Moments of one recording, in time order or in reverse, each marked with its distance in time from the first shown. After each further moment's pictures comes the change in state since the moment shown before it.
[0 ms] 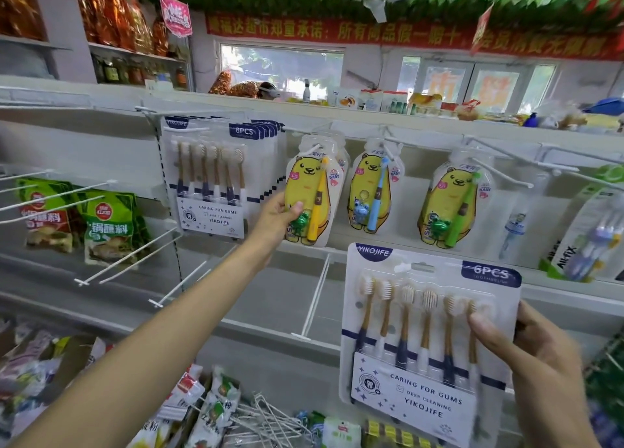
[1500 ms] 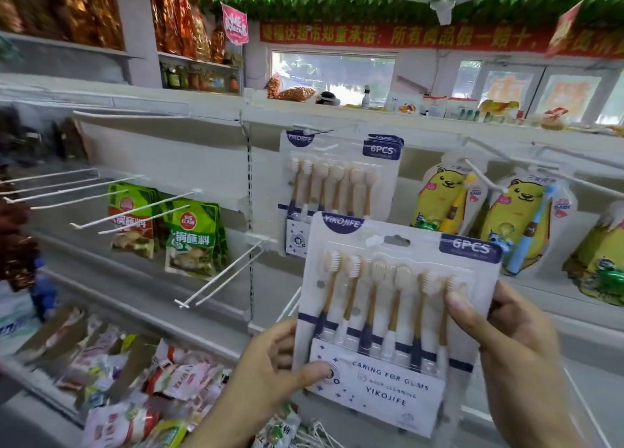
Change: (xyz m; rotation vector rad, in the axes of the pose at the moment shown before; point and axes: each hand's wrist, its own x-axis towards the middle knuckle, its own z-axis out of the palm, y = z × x) left_hand -0.150 -0.026 -0.170 -0.053 -0.055 -0.297; right_hand 0.024 0.028 0.223 0.166 -0.223 -0.043
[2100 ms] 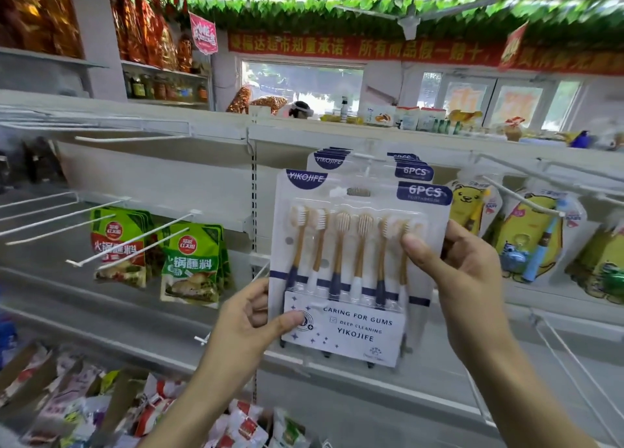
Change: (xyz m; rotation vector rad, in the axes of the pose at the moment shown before) left_hand 0.042 0.040 -0.102 0.026 0.060 0.272; right_hand 0.045 -0.010 0.119 -0.064 -0.071 -0.188
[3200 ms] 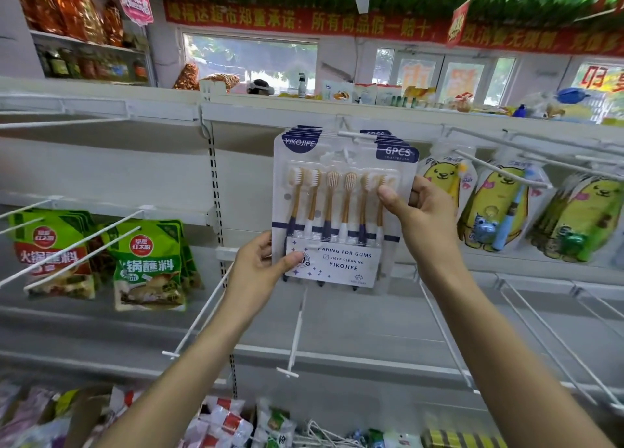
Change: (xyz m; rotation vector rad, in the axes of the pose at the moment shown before) left_hand 0.108 -0.041 0.020 0.072 -0.042 0.062; right_hand 0.069 0.059 -0.015 -0.335 0.193 0.004
